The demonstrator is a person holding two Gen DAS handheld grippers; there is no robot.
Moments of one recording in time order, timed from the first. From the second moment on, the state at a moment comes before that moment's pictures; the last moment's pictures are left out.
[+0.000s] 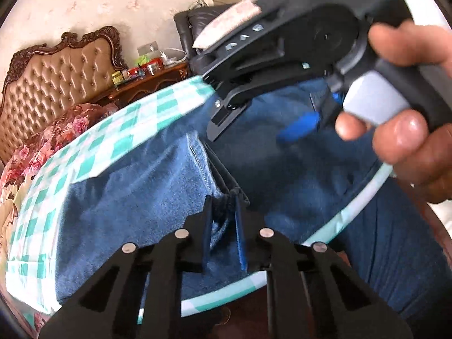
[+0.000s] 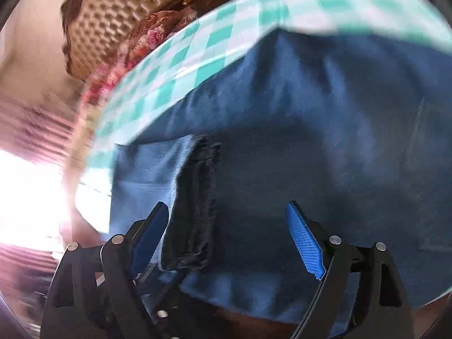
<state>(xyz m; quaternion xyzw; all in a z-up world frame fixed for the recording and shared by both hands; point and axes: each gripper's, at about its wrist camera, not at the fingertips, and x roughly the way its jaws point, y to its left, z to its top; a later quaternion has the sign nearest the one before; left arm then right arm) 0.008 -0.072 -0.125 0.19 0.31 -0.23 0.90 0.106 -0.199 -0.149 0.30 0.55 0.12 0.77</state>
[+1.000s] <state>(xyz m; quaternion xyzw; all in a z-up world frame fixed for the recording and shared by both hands) 0.001 -0.124 -0.121 0.20 0.31 -0.28 0.89 0.167 -0.188 -0.140 0.25 0.53 0.16 0.79</state>
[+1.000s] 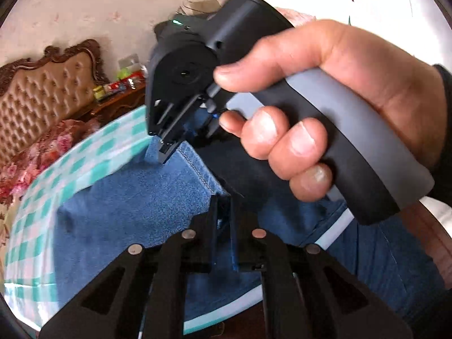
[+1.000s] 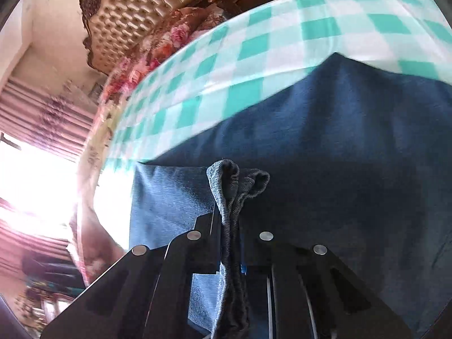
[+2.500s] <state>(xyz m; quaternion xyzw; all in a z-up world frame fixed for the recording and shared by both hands) 0.155 0.046 -0.108 0.06 0.42 -0.05 0.90 0.104 -0.092 -0.156 -0.08 0.46 -0.06 0.88</state>
